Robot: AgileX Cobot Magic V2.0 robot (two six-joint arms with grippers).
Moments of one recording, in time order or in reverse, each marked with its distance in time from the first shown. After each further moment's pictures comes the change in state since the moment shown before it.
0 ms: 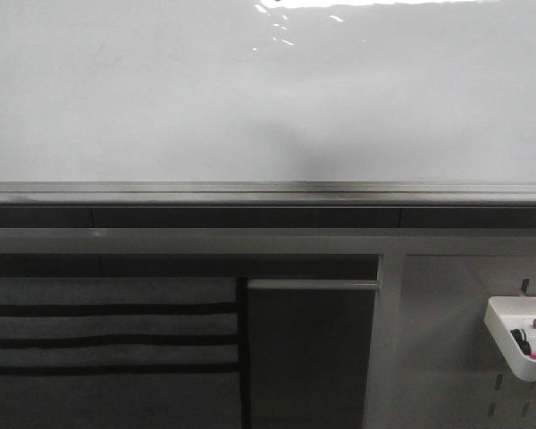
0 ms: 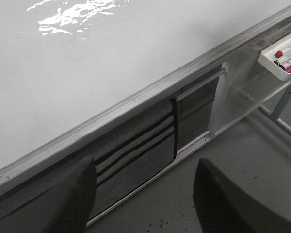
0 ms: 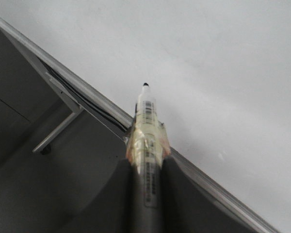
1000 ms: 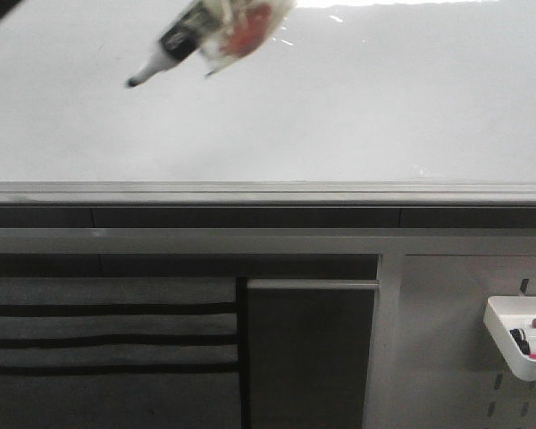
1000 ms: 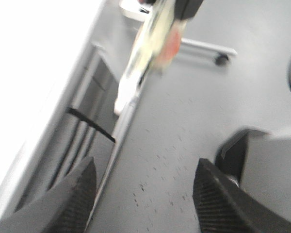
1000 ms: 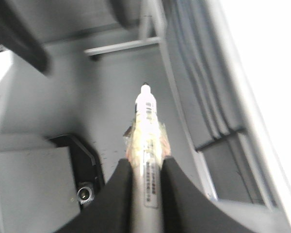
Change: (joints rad) left arm -0.370 0.332 -0.312 0.053 0.231 0.164; right arm 0.259 -0.055 0.031 -0.036 0.182 -0.292
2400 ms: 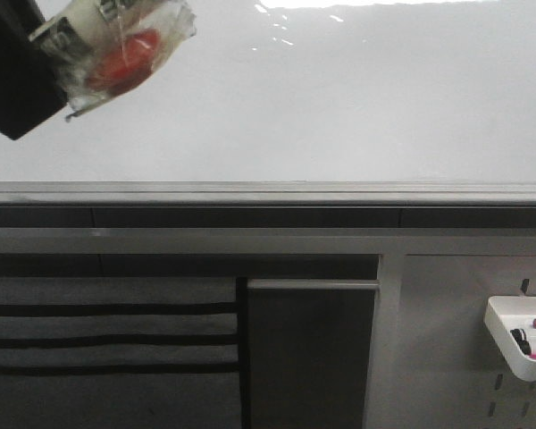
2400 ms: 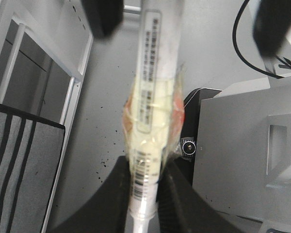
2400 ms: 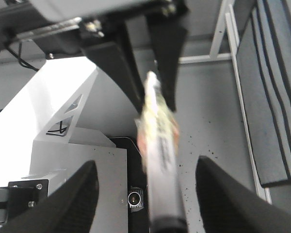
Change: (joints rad) left arm -0.080 0.141 -0.007 -0.064 0.110 0.109; right arm 0.007 0.063 0.000 0.324 0.134 -0.311
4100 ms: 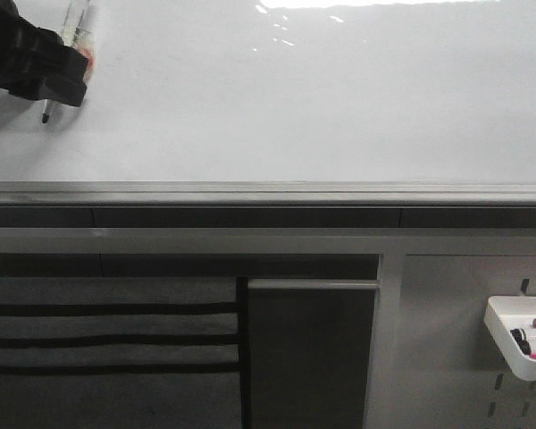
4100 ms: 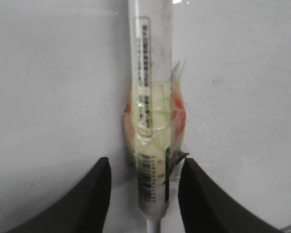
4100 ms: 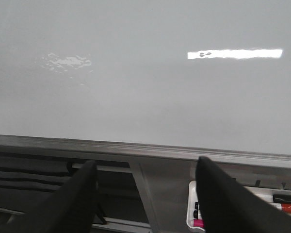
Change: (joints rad) left arm 0.401 0.322 0.170 0.534 -1.092 -0.868; right arm -0.592 -0.881 0.682 -0.444 -0.562 0.887
